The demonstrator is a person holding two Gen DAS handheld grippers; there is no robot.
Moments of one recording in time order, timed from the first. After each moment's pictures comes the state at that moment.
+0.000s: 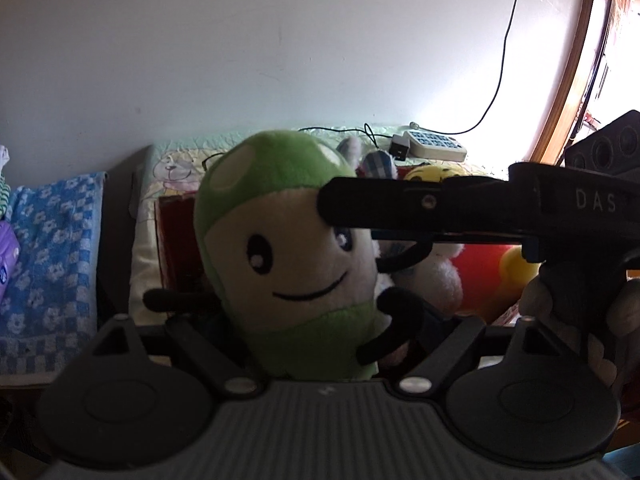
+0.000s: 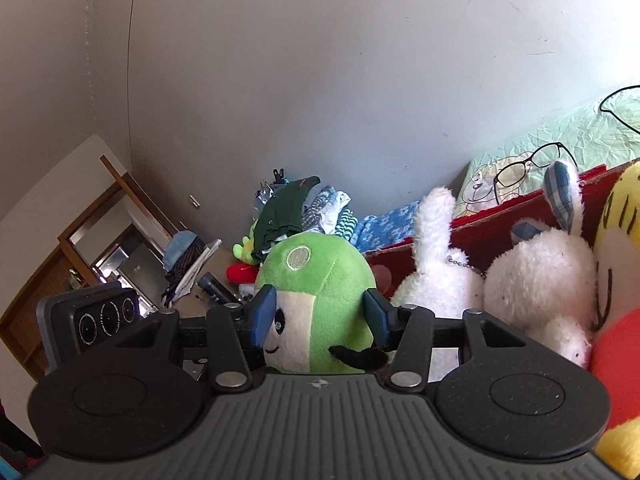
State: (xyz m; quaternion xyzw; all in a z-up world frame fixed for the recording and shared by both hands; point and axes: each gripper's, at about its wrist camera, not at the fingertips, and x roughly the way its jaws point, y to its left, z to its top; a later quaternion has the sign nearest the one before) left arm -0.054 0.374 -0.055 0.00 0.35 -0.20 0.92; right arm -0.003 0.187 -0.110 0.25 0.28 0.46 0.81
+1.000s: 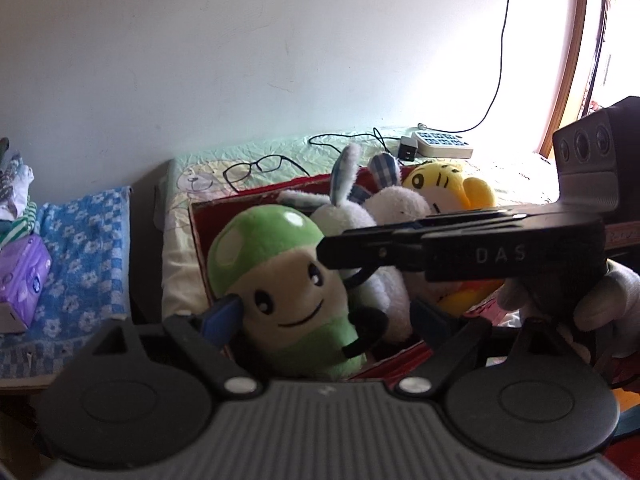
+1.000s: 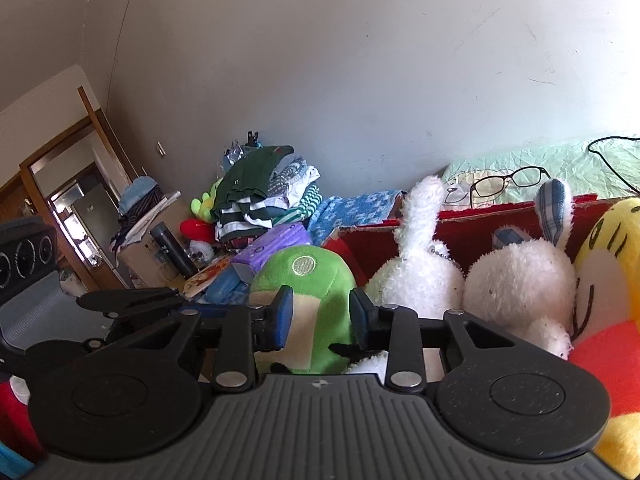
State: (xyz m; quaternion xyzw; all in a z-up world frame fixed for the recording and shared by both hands) left arm -0.084 0.381 -0.034 0.03 0.33 -0.18 0.93; right arm -0.011 0.220 -0.111 0.12 0.29 0.44 0.84
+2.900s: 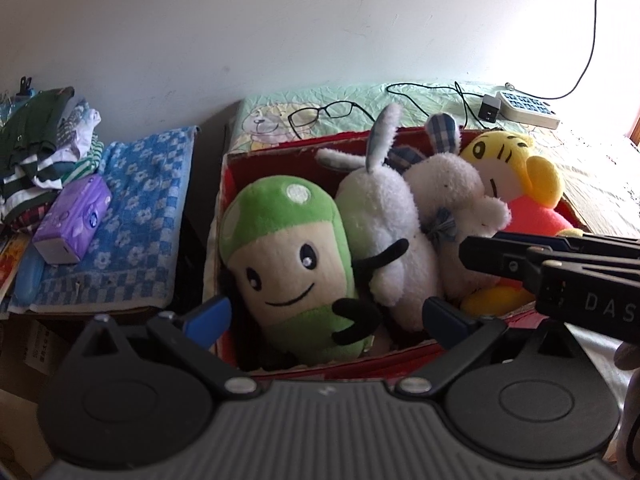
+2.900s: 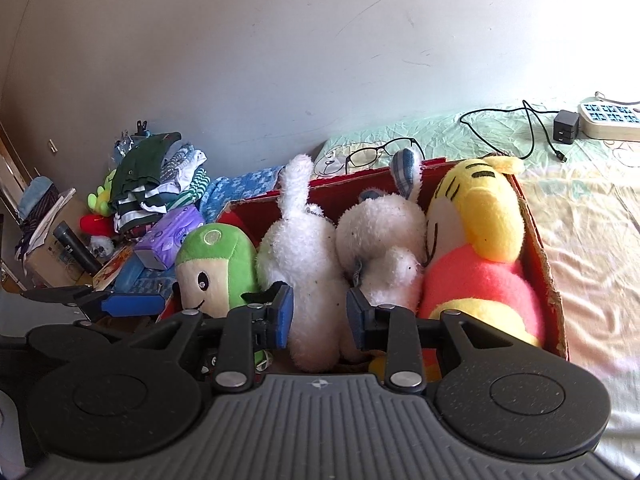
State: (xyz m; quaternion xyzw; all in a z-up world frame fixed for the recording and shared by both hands) left arm -0.071 0.335 -0.030 0.04 0.43 -0.02 0.90; right arm -0.044 0.176 -0.096 0.11 0.35 0.26 0.89
